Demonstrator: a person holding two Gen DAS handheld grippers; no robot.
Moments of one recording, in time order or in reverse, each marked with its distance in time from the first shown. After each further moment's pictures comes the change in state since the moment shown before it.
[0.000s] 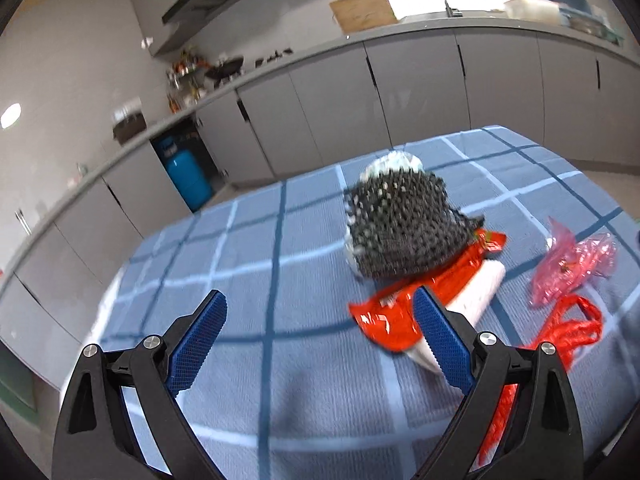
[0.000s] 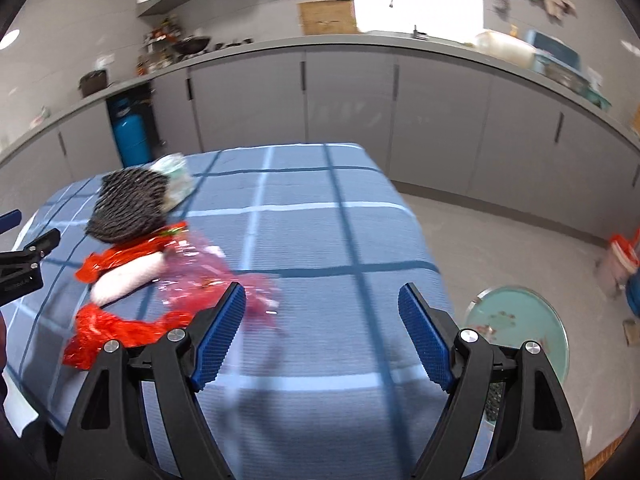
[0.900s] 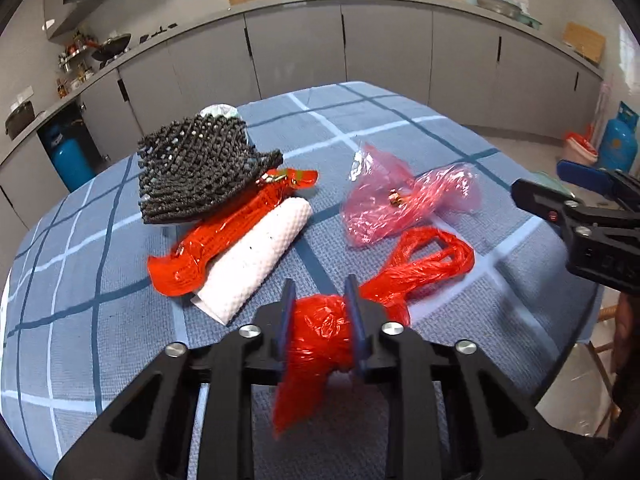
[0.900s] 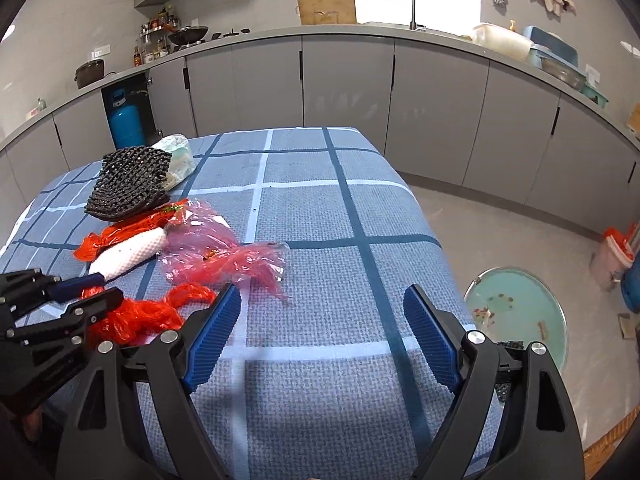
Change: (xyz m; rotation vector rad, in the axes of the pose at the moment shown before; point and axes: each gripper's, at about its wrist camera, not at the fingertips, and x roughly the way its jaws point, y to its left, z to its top) left arm -0.010 -0.088 -0.035 0.102 0.082 -0.415; right arm -0.003 -0.007 -0.019 0.031 0.029 -0.029
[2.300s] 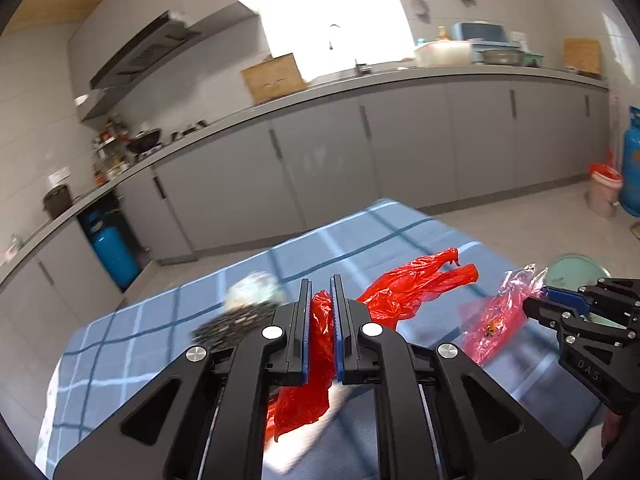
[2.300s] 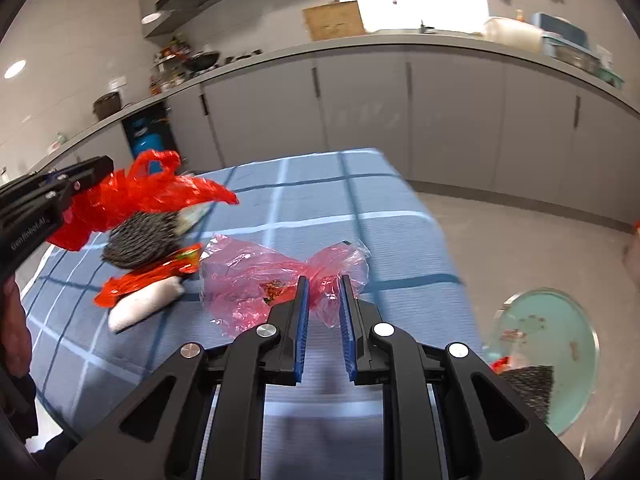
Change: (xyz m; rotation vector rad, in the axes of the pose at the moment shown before) left arm -0.032 -0.023 0.106 0.094 -0.306 0.154; right arm 0.007 -0.038 0.030 0.076 -0.062 0.115
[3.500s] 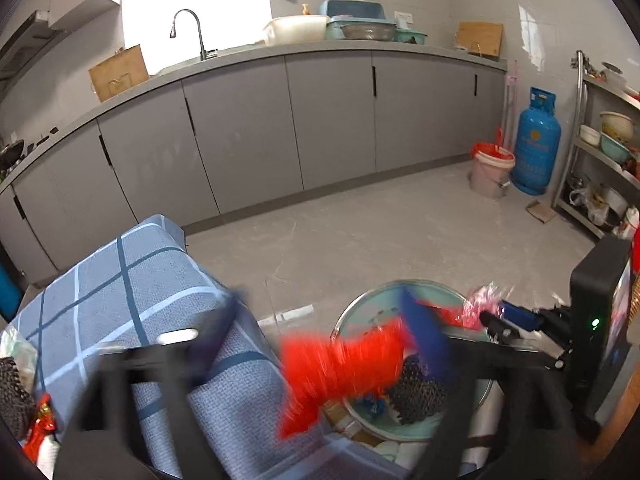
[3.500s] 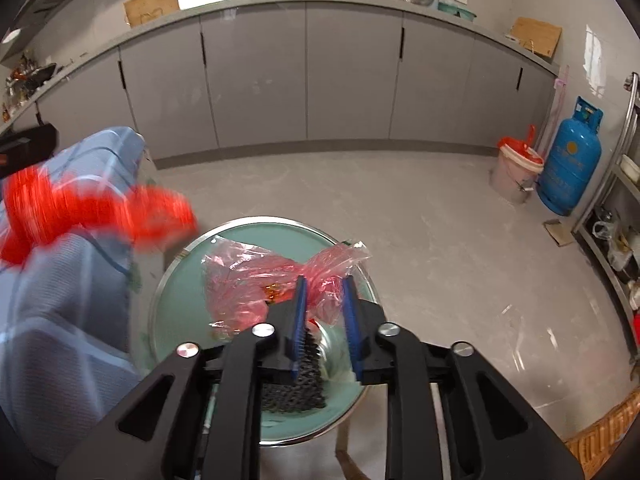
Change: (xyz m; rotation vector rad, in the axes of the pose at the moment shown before) left arm 0.065 -0.253 0.035 0.074 0.050 -0.420; right arm -0.008 -0.254 -0.082 0.231 0.107 -0.511
